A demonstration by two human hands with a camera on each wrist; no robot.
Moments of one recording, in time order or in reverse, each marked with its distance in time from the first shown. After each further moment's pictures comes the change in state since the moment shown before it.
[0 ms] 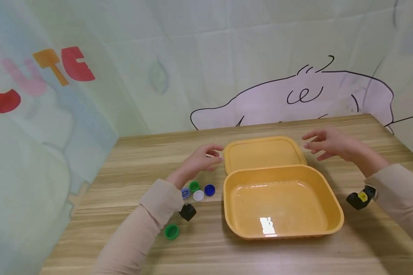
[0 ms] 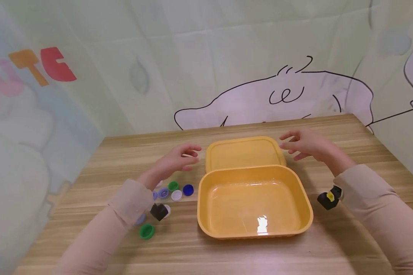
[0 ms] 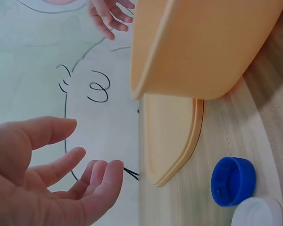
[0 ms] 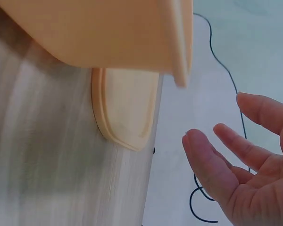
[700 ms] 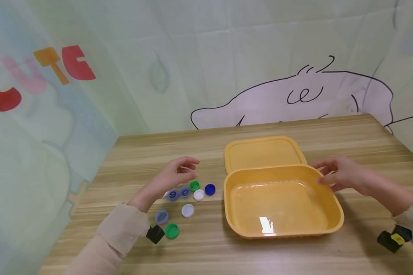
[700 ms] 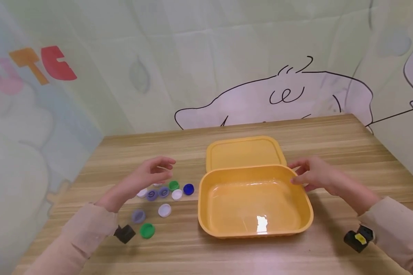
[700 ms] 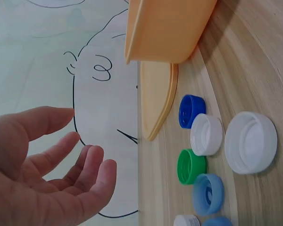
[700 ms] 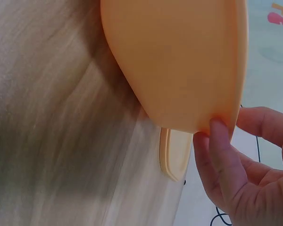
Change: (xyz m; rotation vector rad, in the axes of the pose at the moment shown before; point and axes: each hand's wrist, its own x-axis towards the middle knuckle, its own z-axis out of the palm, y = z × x) left_hand -0.069 -0.028 -0.040 0.114 0.023 0.083; right_hand -0.053 0.014 0.037 0.146 -0.087 0.108
